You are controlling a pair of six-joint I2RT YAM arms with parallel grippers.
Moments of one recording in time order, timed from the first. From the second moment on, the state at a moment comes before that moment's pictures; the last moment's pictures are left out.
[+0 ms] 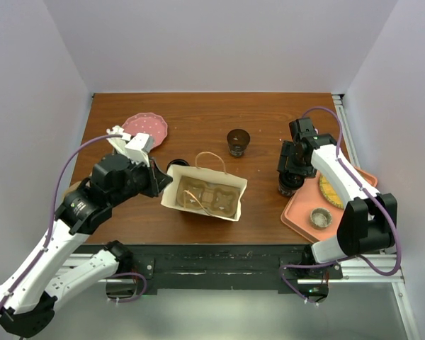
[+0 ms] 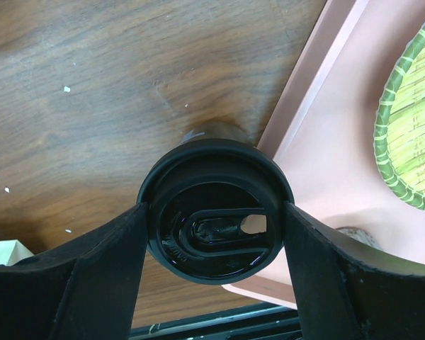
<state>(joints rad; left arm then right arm) -0.63 0.75 1.03 -0.72 0.05 -0.44 0.19 1.47 1.16 -0.89 0.22 0.43</state>
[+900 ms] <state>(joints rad) -0.63 1.01 1.28 -1.02 -0.04 -0.58 0.37 1.44 1.83 -1.17 0.13 0.27</state>
